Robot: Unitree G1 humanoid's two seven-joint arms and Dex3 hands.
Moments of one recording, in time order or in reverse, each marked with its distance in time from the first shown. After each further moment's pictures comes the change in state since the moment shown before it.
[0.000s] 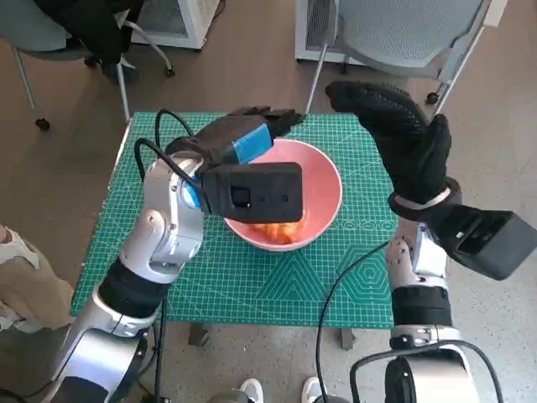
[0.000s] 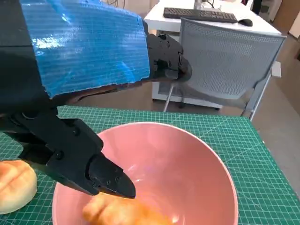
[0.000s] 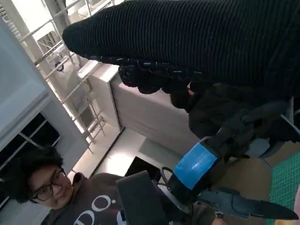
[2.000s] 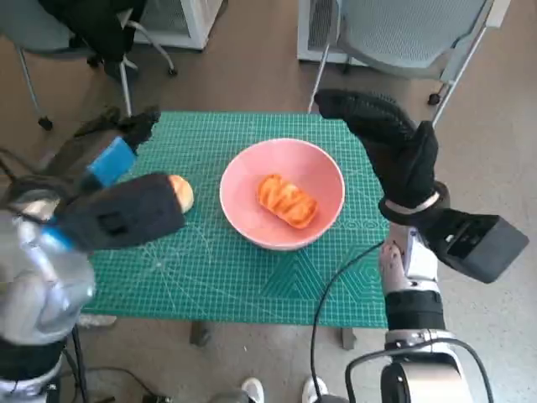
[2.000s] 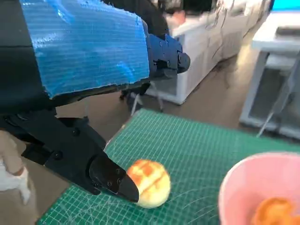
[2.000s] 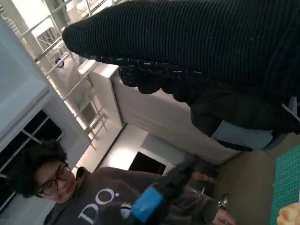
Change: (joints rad) left arm 0.312 0.358 0.167 -0.346 0.111 0.226 -0.136; right arm 0.026 0.019 0.030 -0.016 0.004 0.002 -0.015
